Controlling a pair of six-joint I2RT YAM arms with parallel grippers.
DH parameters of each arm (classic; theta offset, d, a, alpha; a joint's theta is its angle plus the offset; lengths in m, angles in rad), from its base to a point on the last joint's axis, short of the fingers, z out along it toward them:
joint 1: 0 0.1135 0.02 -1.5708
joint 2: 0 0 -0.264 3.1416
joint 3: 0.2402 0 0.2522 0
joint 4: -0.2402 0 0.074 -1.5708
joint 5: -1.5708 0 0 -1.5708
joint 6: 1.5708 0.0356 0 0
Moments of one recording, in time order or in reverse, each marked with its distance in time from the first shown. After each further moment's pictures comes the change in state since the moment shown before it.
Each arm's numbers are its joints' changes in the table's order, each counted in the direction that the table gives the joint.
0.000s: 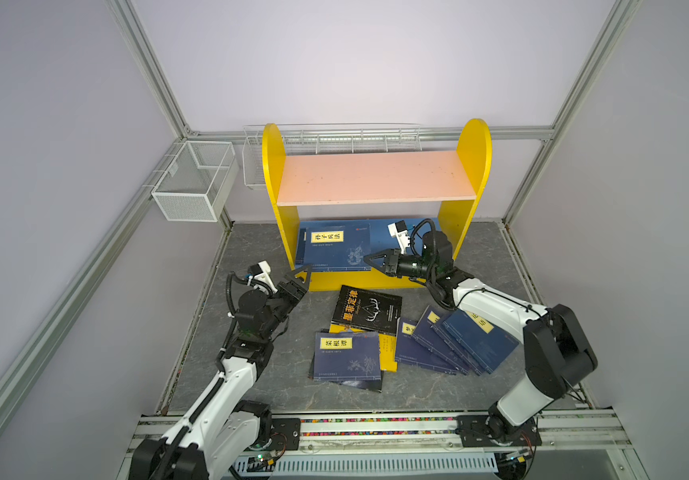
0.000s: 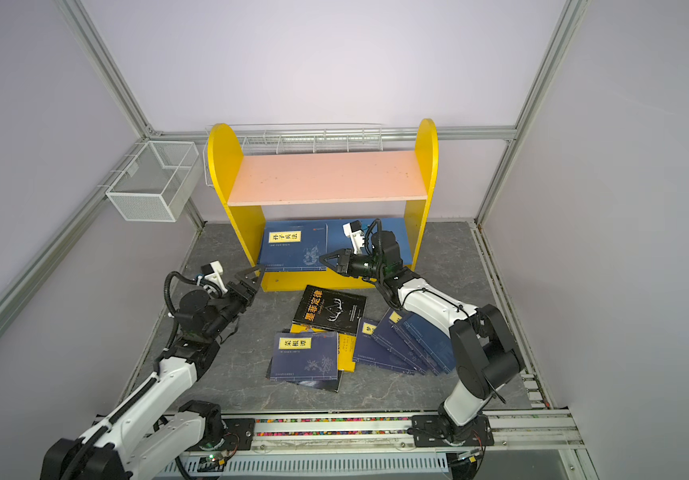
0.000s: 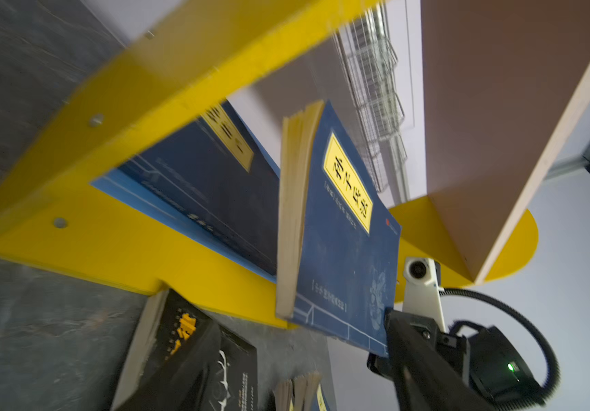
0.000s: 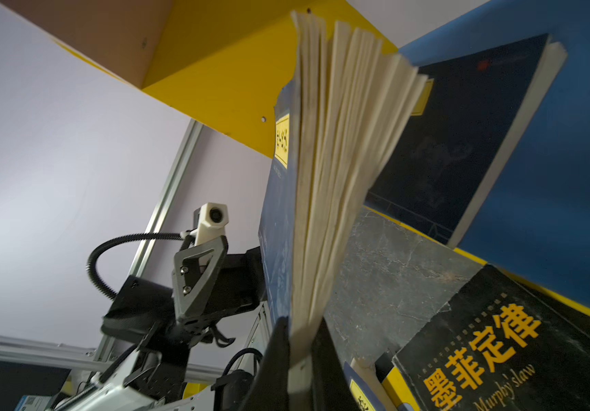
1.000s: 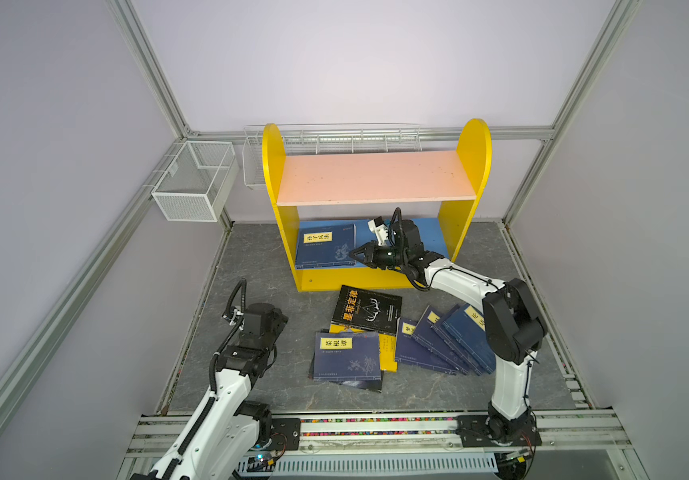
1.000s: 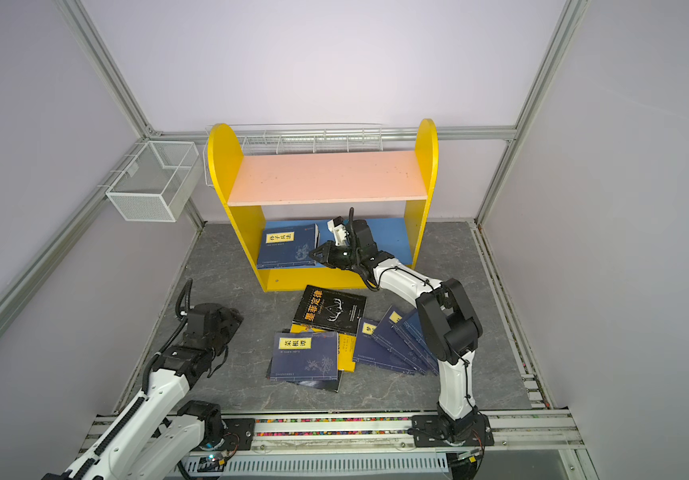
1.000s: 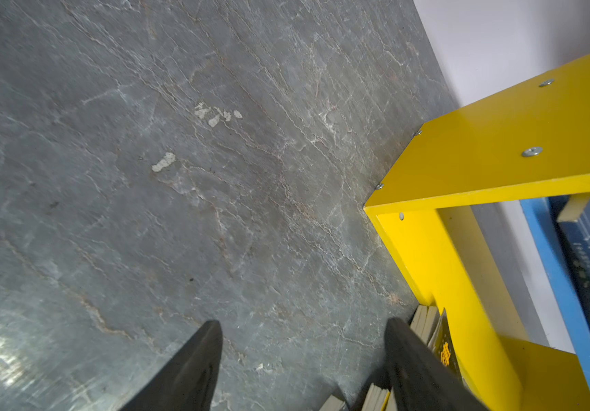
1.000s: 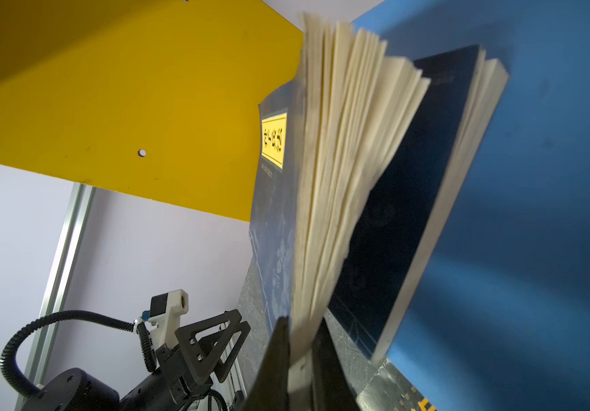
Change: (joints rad) left arm 0.010 -0.074 0.022 -0.760 0.451 -0.003; right arm 0.039 0.301 0.339 -0.249 -0.101 -0.085
